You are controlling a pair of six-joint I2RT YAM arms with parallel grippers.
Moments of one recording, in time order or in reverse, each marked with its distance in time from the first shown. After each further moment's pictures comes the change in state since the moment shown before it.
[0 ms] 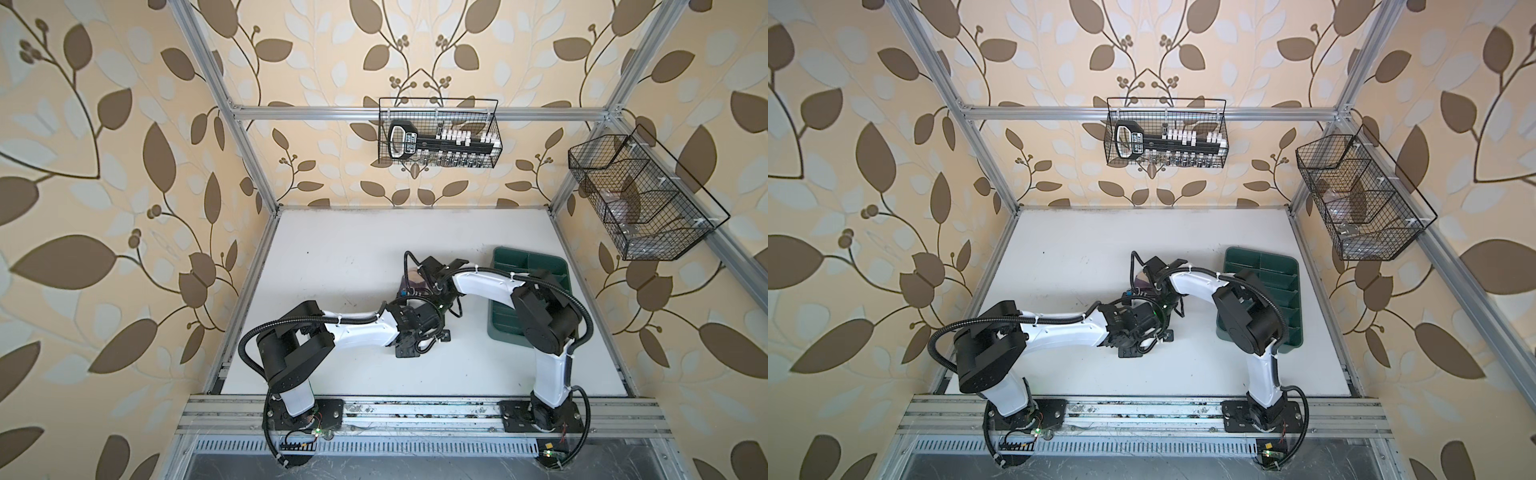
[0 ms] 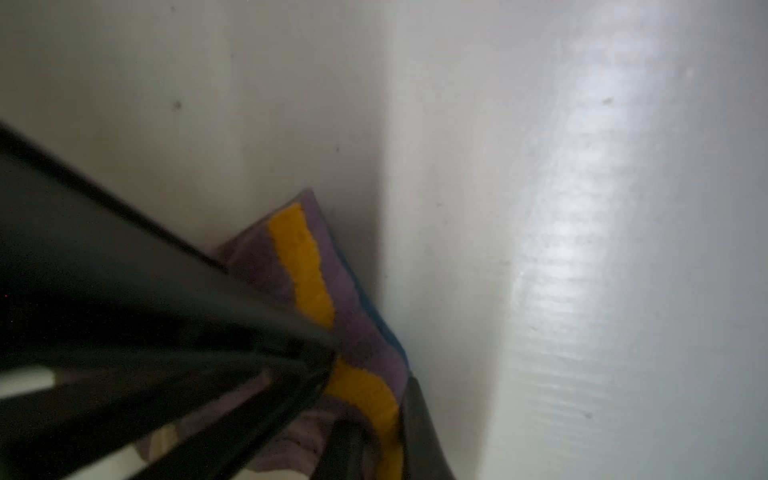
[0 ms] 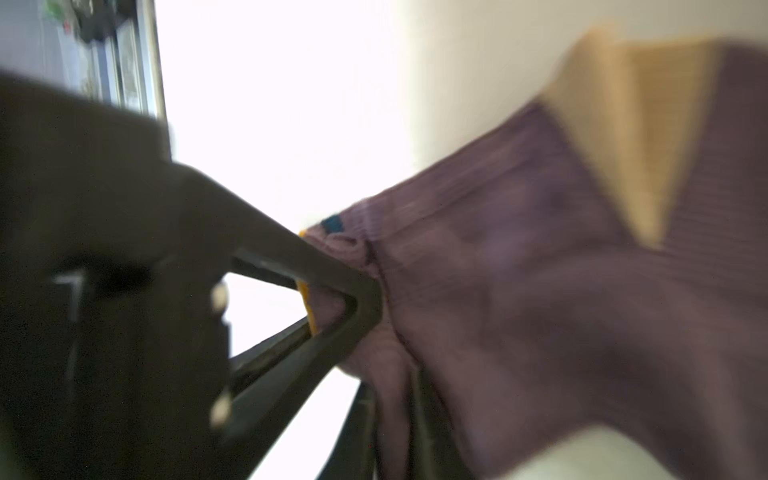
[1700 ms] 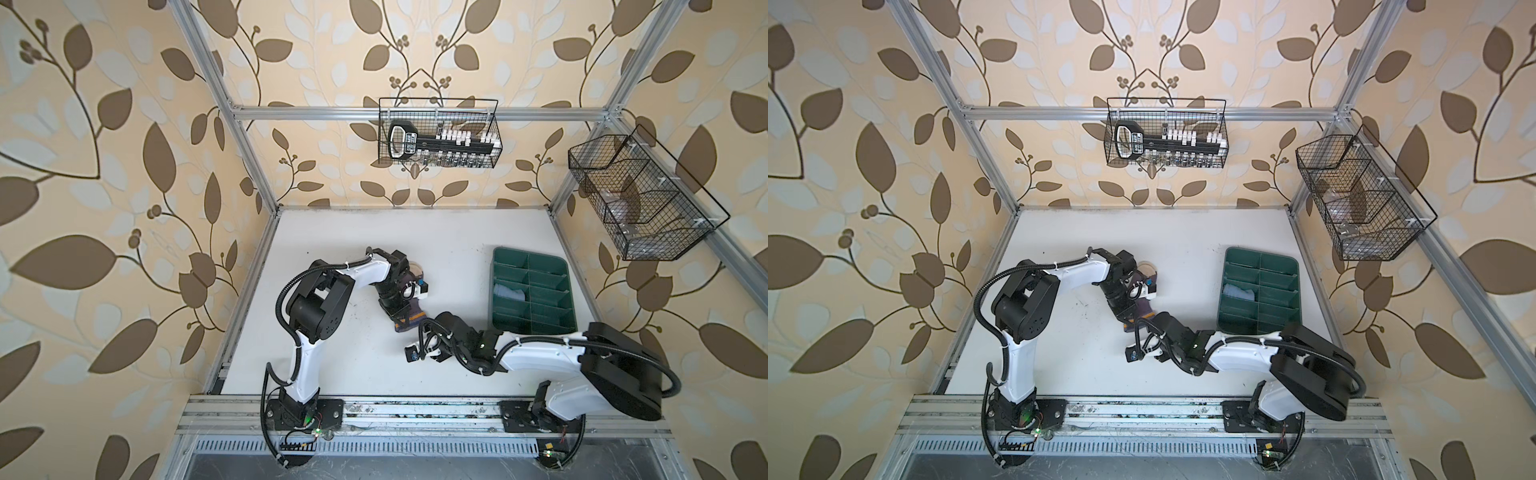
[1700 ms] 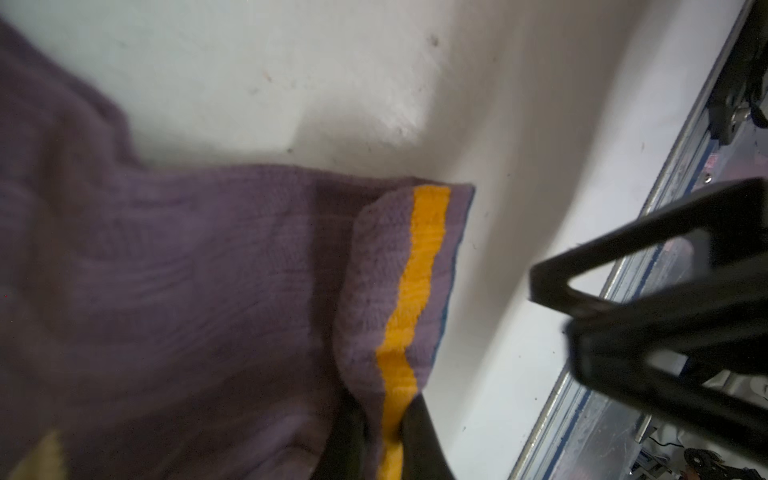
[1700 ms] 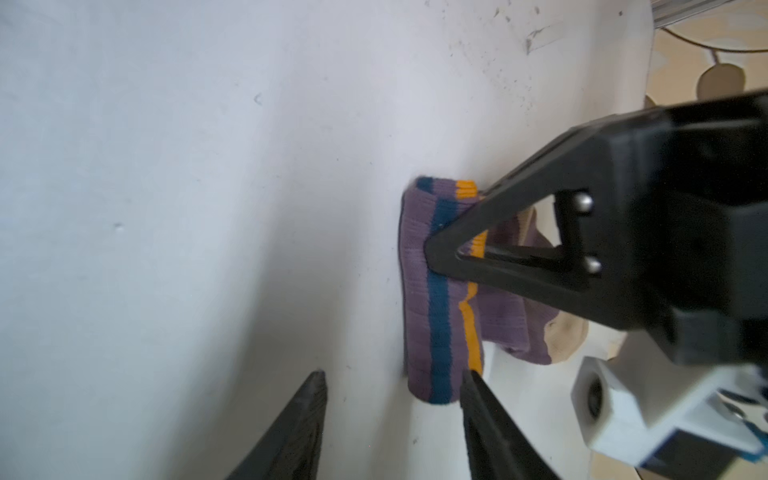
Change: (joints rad) left arm 0.416 0.348 0.425 -0.446 0.602 -0.060; right arm 0.358 -0.406 -0.702 0.932 0.753 -0.401
